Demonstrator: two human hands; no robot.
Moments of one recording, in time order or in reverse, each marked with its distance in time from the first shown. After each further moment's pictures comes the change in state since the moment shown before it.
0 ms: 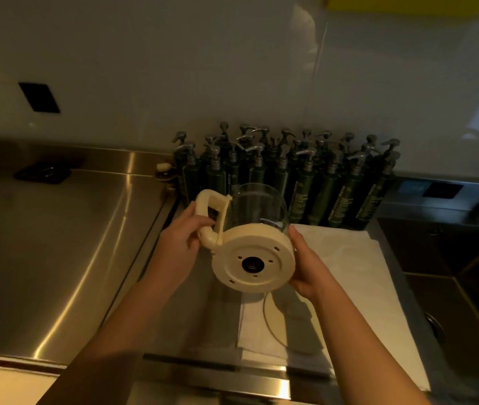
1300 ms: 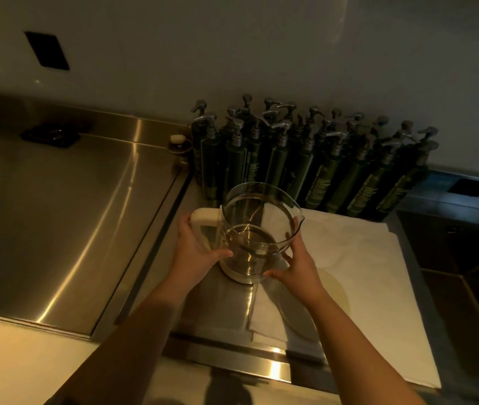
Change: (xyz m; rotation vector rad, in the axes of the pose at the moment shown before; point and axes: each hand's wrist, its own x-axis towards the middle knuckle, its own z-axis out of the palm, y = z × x) left_hand -0.021 -0.072 0.047 -0.436 0.117 -0.540; right_hand 0.011 0.057 0.011 -0.800 0.099 -0.420
